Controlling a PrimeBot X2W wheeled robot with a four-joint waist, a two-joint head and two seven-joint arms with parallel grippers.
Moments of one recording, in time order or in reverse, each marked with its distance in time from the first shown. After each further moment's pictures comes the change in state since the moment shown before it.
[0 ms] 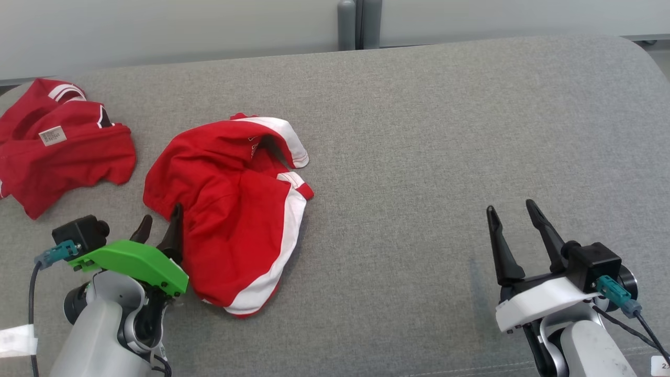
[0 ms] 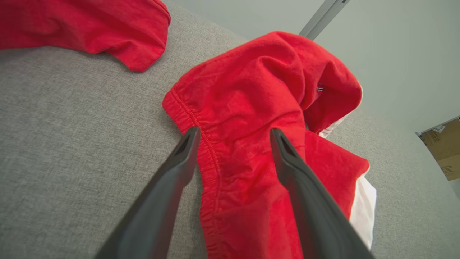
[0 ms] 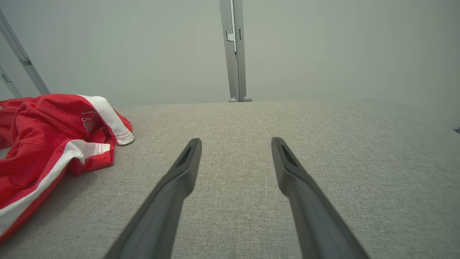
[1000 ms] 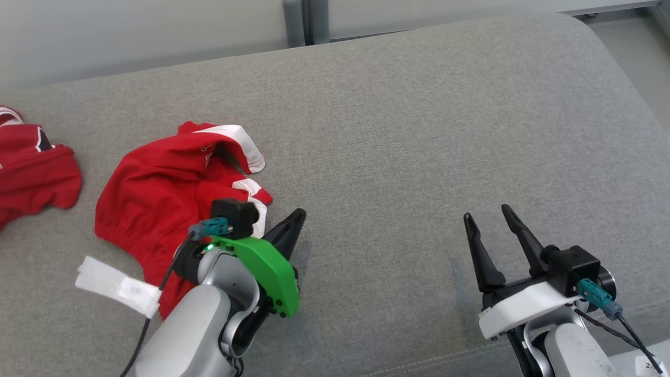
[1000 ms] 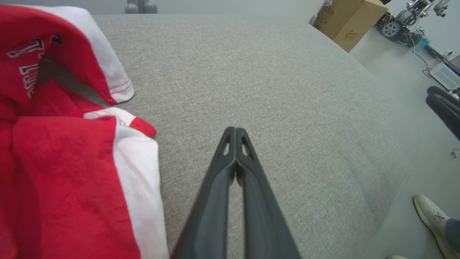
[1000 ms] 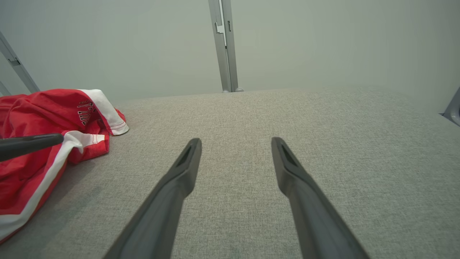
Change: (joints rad) left arm -0.004 -0.067 -0.336 -0.191 0.204 -0.054 0.108; right arm 0.006 0.000 0.080 0.001 0.016 0.018 0.000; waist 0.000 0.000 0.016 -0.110
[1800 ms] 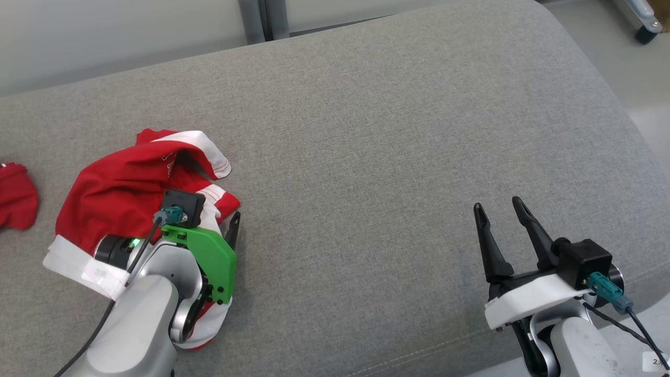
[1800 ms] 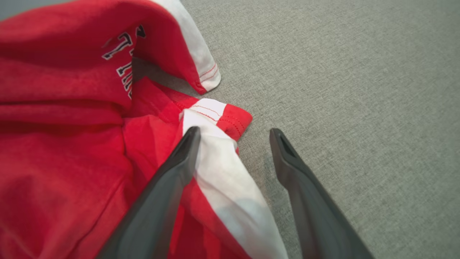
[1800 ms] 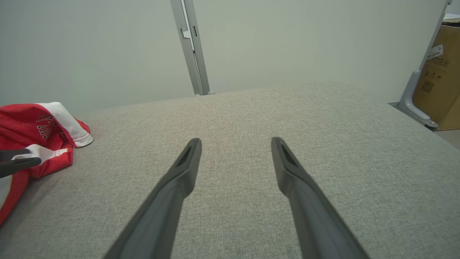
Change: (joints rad) left arm -0.071 0.114 0.014 0.108 0.185 0.134 0.075; right arm -0.018 0.000 -0.016 -0.002 0.029 -0.025 0.000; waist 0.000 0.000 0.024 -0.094
